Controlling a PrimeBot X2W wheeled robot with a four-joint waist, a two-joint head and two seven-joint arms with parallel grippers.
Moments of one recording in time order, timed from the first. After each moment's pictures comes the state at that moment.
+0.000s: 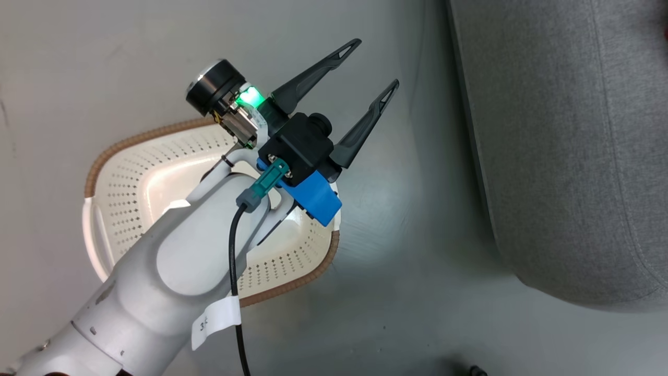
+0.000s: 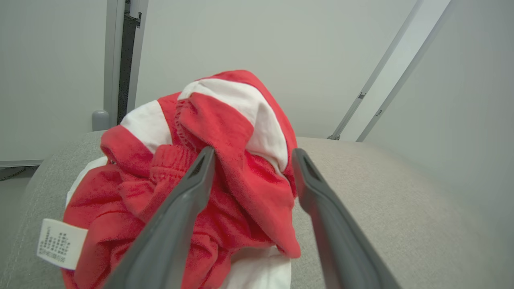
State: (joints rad) left arm -0.90 0.24 -0.83 0.39 -0.26 -0.11 -0.26; right arm -0.70 -0.39 -0.52 0.41 0.04 0.13 -0.26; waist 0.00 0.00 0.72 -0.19
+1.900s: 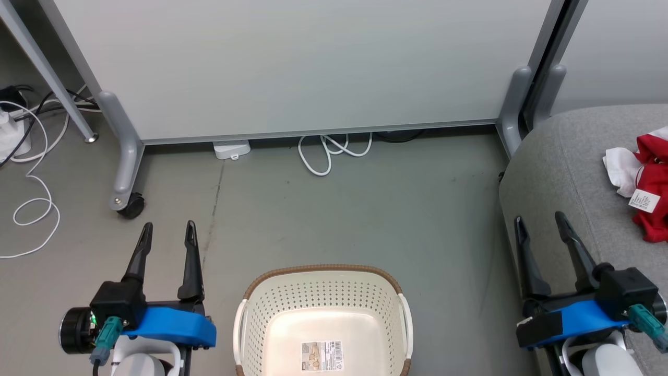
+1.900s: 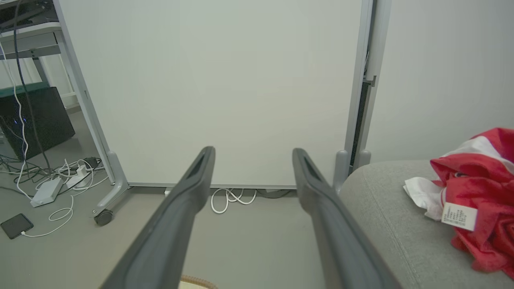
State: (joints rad) left arm -0.14 0.08 -0.02 0.29 -0.15 -0.10 -0.26; right arm -0.13 -0.07 -0.04 0.19 0.11 0.13 -0.26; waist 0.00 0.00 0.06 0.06
